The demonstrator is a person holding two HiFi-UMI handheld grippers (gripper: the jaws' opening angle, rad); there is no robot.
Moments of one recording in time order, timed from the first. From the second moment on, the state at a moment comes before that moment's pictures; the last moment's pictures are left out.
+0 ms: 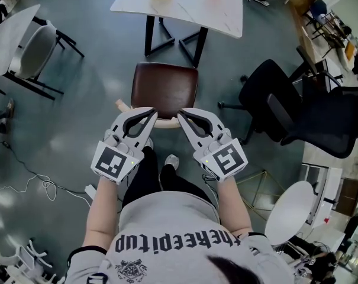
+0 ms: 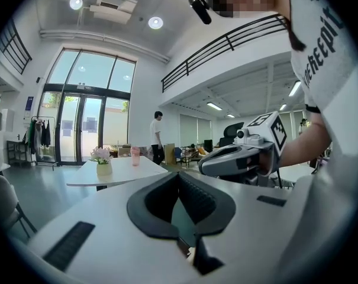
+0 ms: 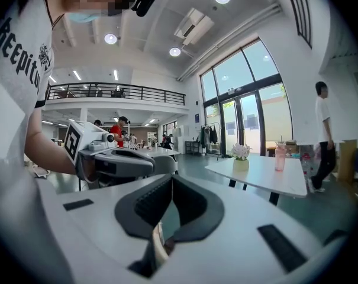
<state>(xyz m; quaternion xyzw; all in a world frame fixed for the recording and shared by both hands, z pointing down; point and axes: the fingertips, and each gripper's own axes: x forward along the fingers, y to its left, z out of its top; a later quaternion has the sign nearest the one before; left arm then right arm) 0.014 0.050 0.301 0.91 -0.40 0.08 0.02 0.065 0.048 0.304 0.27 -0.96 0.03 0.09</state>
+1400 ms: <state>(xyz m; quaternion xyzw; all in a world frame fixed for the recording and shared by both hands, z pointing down) -0.008 0.021 0.439 0.93 -0.26 0.24 0.03 0.026 0.023 0.426 0.24 -0.94 0.08 0.24</state>
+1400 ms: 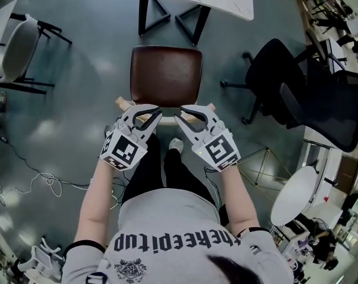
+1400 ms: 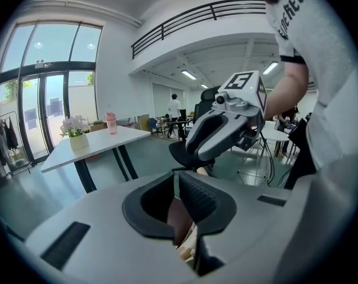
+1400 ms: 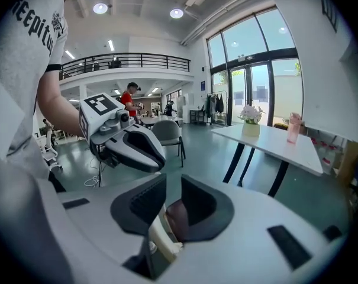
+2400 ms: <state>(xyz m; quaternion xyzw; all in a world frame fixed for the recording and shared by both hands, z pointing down) -0.006 0.066 0.541 0.89 -0.13 0.43 -0.02 0.026 0.064 0.508 0.15 -0.92 0.07 0.36</state>
